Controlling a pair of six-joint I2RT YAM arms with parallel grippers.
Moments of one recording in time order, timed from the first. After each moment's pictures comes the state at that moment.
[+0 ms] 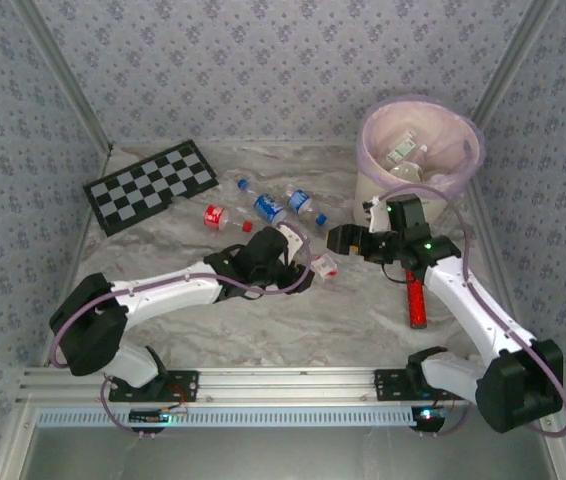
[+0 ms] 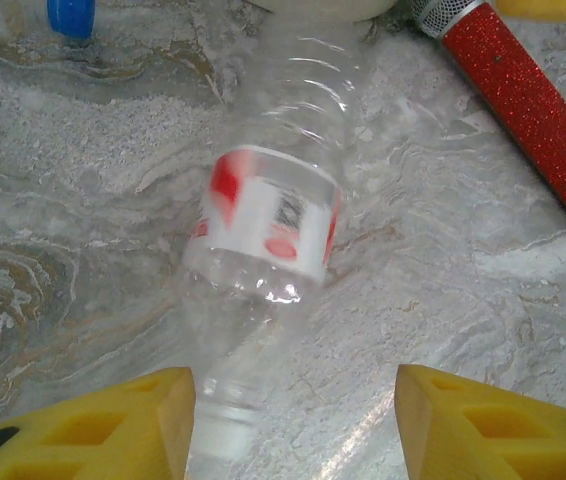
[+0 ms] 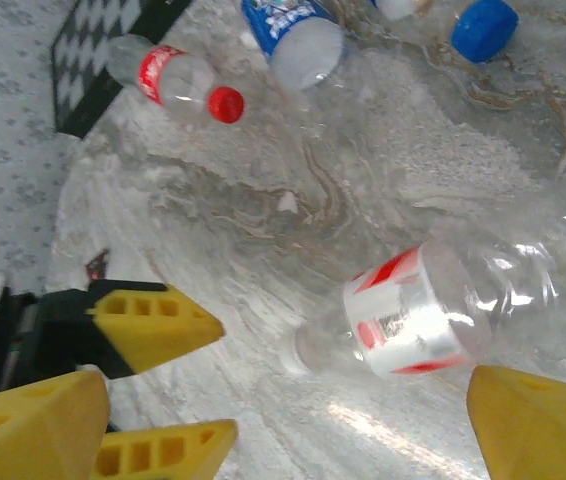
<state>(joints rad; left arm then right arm) -0.96 1.48 0.92 -0.15 0.07 -0.37 0.31 1.14 0.87 -0.52 -0.50 0.49</state>
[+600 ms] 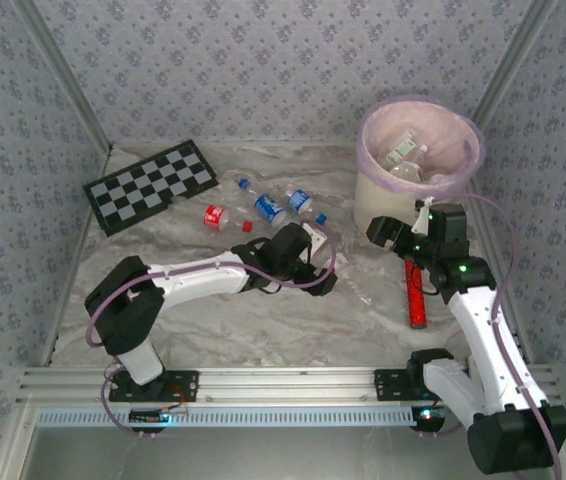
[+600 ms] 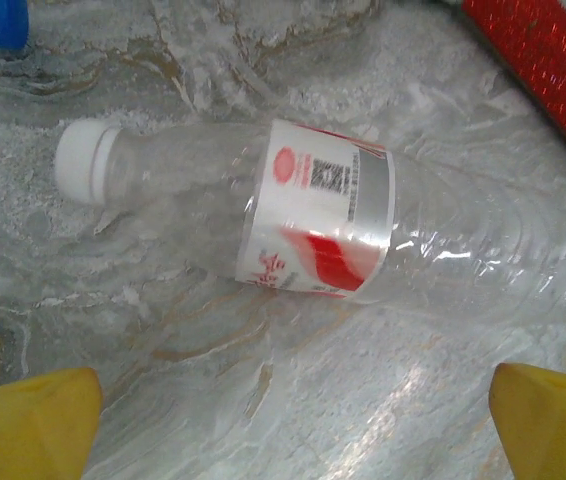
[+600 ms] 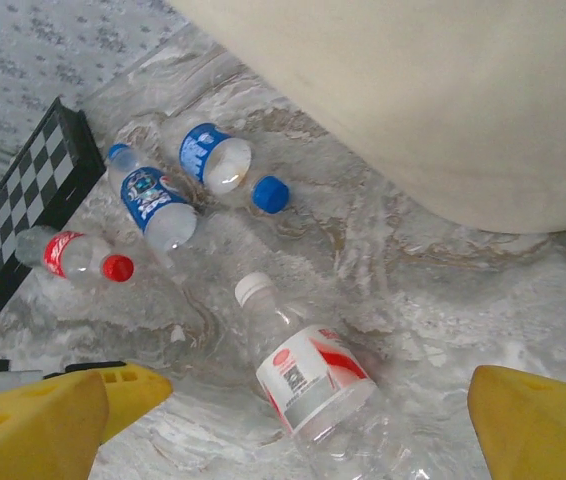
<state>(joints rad) -0.99 1.68 1.10 -0.20 0.05 -0.34 0.09 0.89 0.83 -0.61 -0.29 0.52</state>
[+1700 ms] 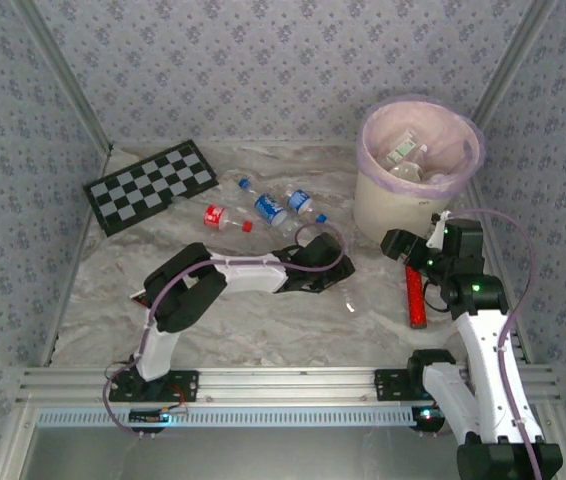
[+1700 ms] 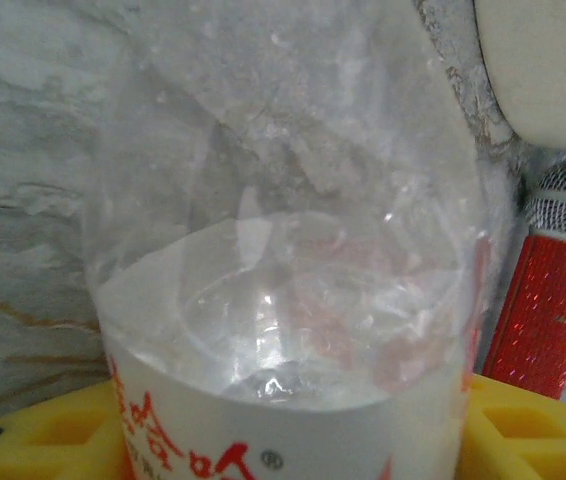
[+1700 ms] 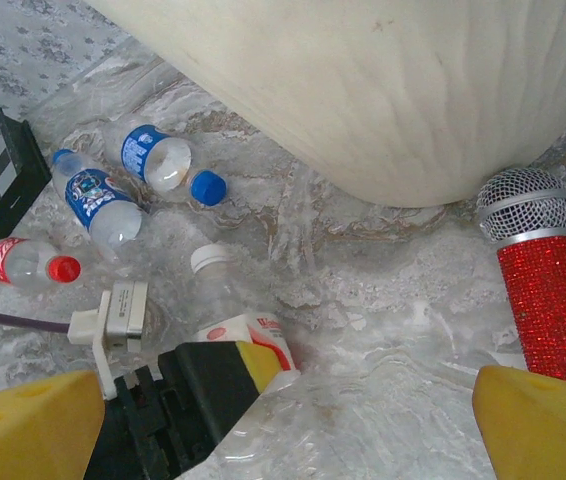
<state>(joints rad) -1.04 2.00 1.25 -0.04 0.02 -1.34 0.00 0.76 0.82 -0.75 -0.26 0.45</state>
